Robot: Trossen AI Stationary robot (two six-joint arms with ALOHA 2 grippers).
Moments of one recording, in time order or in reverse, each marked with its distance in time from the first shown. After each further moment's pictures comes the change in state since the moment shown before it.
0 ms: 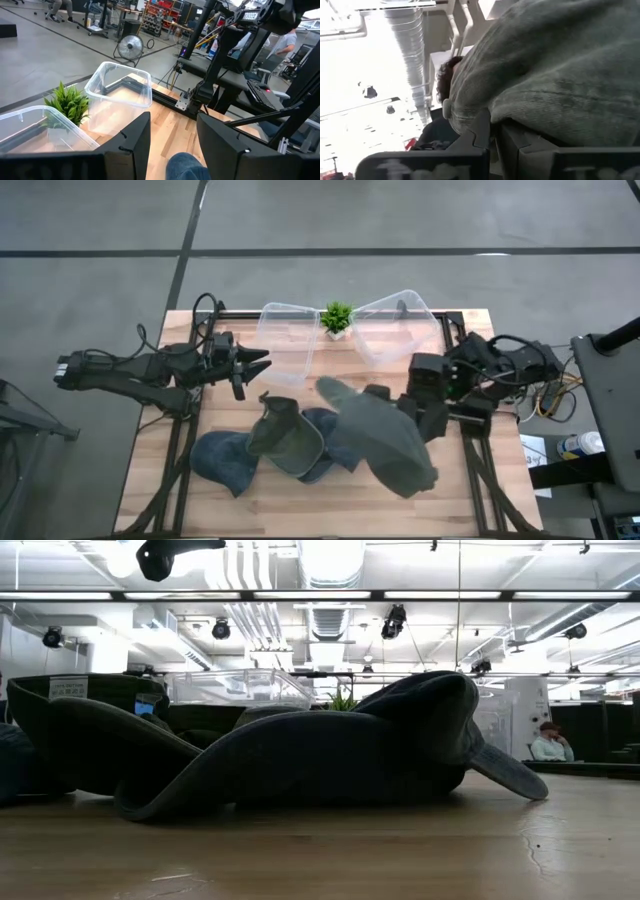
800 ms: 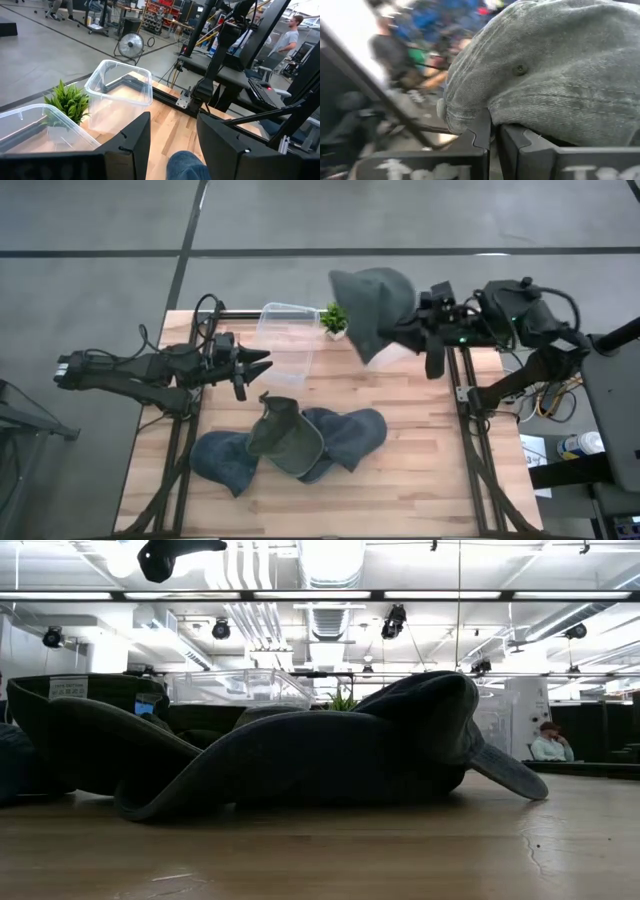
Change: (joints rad) left arm 0.000 0.011 0.000 -0.001 0.000 -0.001; right arm -0.153 -0.127 0.482 -1.542 0.903 -0.405
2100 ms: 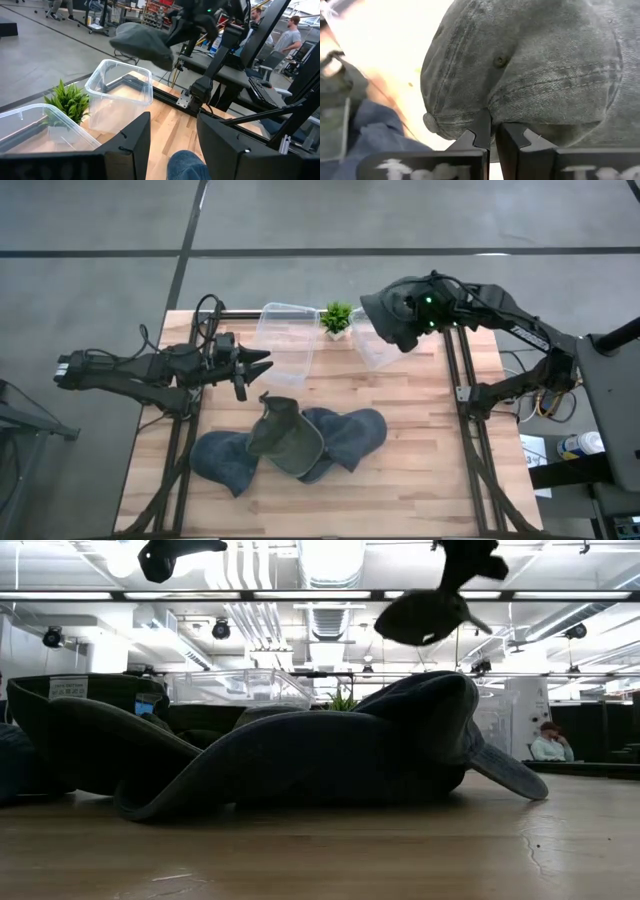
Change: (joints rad) left arm 0.000 0.003 0.000 0.000 0.000 0.003; right arm -0.540 -0.051 -0.418 -0.381 -0.103 -0.126
